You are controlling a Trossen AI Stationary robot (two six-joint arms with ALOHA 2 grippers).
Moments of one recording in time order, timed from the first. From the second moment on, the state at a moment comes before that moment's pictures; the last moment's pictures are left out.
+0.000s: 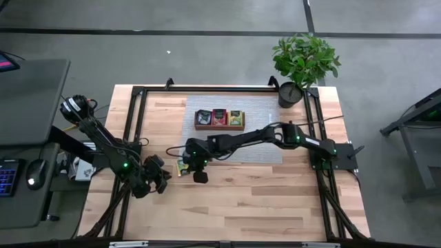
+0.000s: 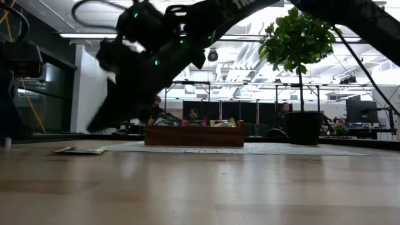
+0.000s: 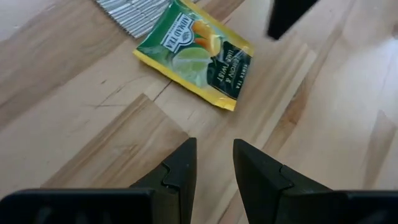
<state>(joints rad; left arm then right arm) -0.89 1.13 0.35 -0.32 -0.62 -1.55 0.04 2.42 1.93 -0.29 -0.32 0.04</state>
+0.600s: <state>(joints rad) -0.88 1.14 0.35 -0.39 -0.66 -1.58 0.02 2.48 1.95 -0.34 -0.35 0.02</state>
